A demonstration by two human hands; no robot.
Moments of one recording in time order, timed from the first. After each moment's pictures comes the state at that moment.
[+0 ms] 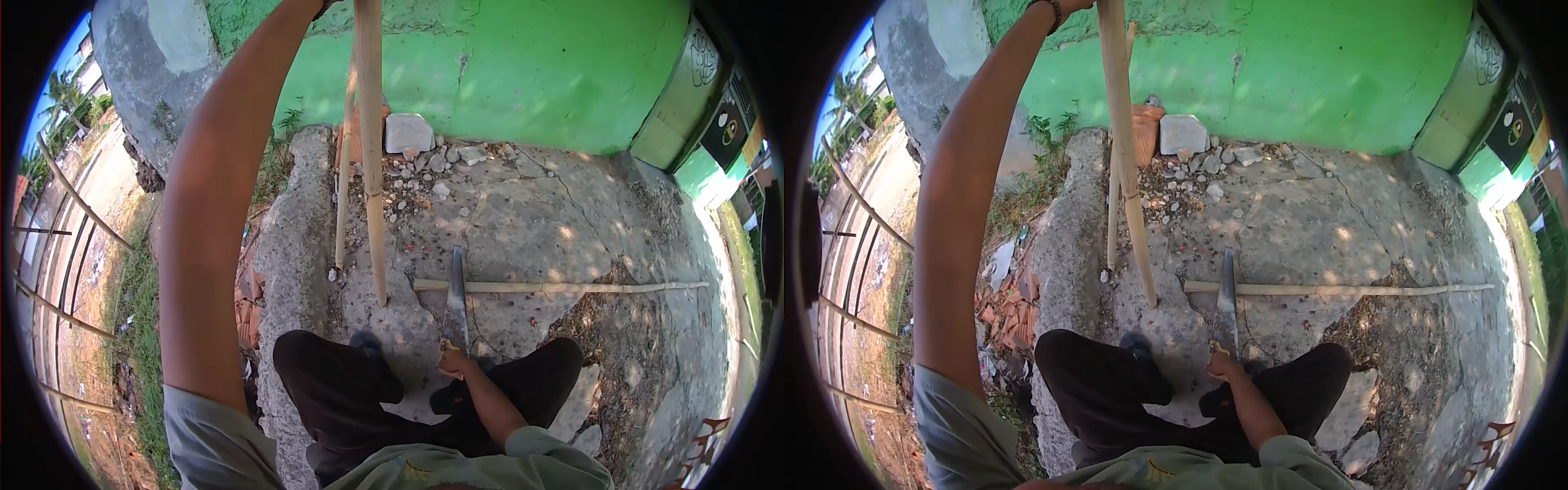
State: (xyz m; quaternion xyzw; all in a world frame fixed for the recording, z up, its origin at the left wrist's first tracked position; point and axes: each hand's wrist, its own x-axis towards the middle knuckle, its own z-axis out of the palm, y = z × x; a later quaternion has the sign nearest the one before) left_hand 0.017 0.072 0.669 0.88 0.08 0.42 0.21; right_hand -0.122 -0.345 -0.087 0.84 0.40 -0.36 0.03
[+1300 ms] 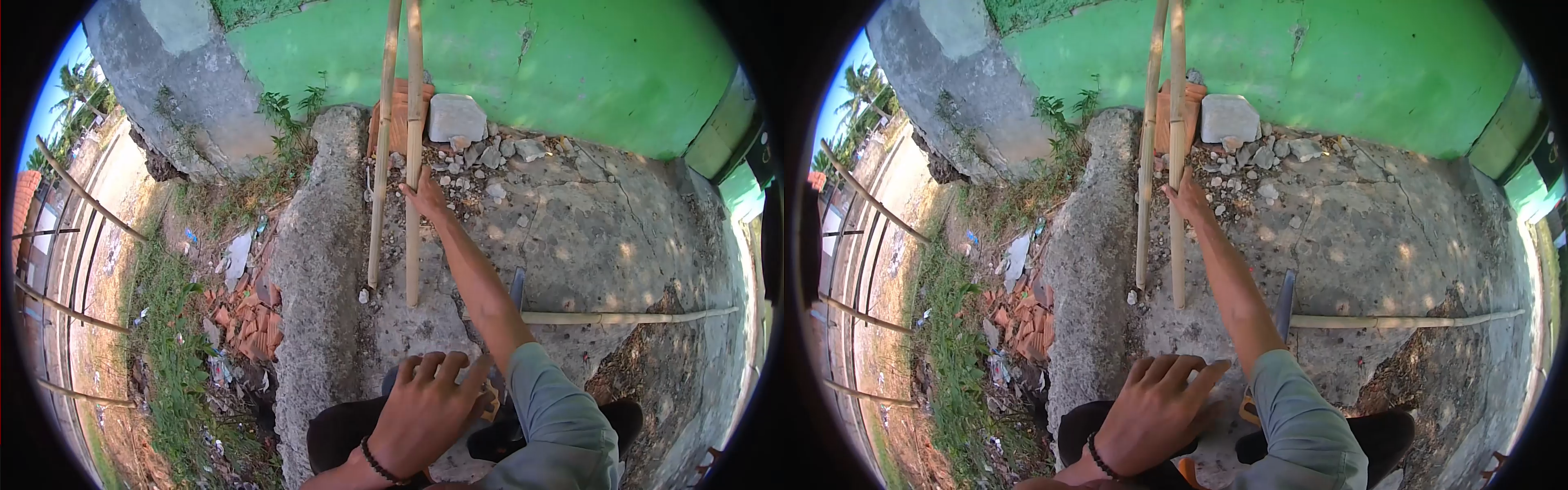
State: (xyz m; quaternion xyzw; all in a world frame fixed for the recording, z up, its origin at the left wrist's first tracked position) left_hand -0.193 -0.037 0.343 0.97 -0.03 0.06 0.25; right_hand 0.200 0.086 0.086 0.85 0.33 -0.03 -0.41
